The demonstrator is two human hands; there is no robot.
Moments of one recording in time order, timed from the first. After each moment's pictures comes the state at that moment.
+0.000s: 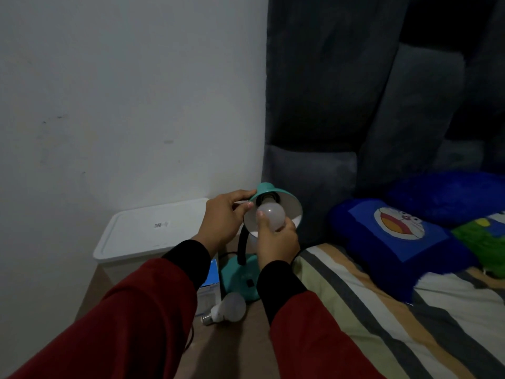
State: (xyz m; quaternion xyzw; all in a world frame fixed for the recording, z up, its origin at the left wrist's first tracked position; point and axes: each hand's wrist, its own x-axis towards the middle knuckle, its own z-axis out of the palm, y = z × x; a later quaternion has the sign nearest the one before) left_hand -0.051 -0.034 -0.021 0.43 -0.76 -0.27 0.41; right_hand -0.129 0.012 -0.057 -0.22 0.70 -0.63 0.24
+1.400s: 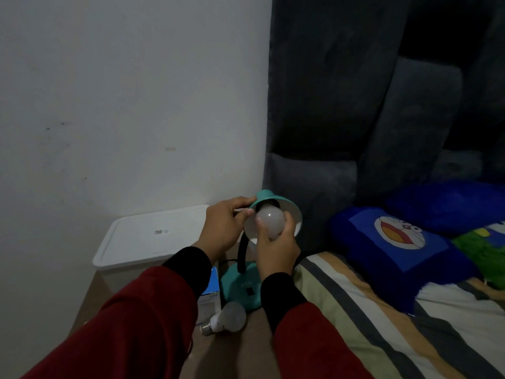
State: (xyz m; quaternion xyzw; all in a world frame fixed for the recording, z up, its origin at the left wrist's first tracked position) left_hand -0.049 -0.030 -0.014 0.44 -0.74 -0.29 0.41; right_hand -0.131 0.020 -0.057 -0.35 0.68 -0.62 0.18
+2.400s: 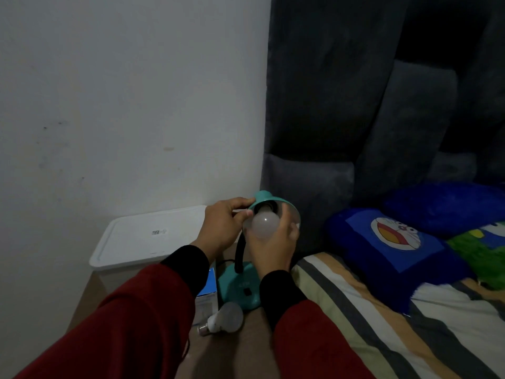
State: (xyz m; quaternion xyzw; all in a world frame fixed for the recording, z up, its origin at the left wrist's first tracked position) left_hand -0.049 -0.031 -0.010 0.45 -0.75 -0.29 0.39; right_hand -0.131 0.020 -0.048 -0.38 0.70 -0.58 0.16
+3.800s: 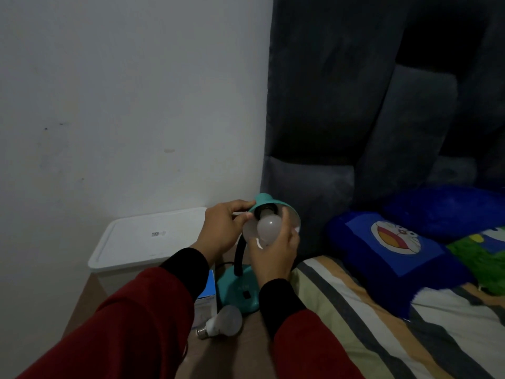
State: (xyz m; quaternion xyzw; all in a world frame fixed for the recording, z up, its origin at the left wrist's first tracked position) left_hand -0.049 -0.034 -0.014 0.45 -0.75 -0.28 0.40; right_hand -0.131 0.020 -0.058 -0.37 0.70 -0.59 0.16
